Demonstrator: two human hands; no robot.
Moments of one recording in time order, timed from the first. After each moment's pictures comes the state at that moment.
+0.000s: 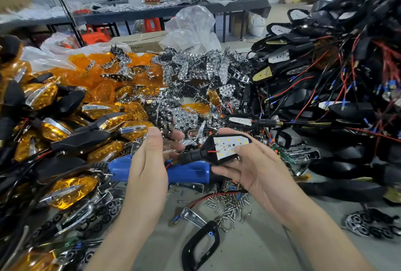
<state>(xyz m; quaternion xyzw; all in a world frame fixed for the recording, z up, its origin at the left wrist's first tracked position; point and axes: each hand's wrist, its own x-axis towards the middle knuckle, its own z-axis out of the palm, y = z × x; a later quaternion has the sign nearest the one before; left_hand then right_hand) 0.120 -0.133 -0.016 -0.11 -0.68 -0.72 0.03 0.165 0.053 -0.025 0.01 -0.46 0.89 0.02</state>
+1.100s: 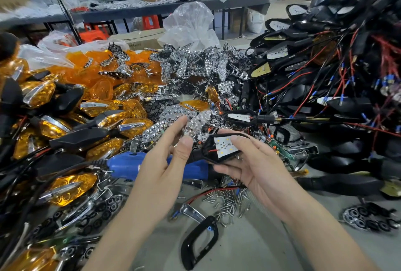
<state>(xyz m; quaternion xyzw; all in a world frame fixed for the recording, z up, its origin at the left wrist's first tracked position) 0.129 -0.133 -0.010 -0.23 -0.80 -0.55 0.03 0.165 0.049 -0.022 -0.08 -0.49 0.87 0.03</state>
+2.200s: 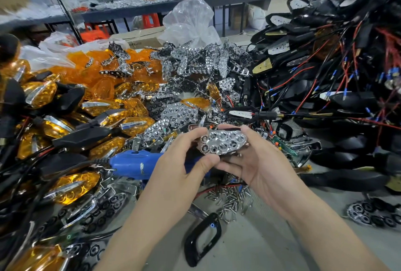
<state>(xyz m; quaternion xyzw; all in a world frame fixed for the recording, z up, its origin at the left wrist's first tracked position) 0.135 -0.123 -0.016 -0.26 -0.85 -0.46 0.03 0.166 0.049 -0.019 -0.06 -0.46 0.89 0.01</state>
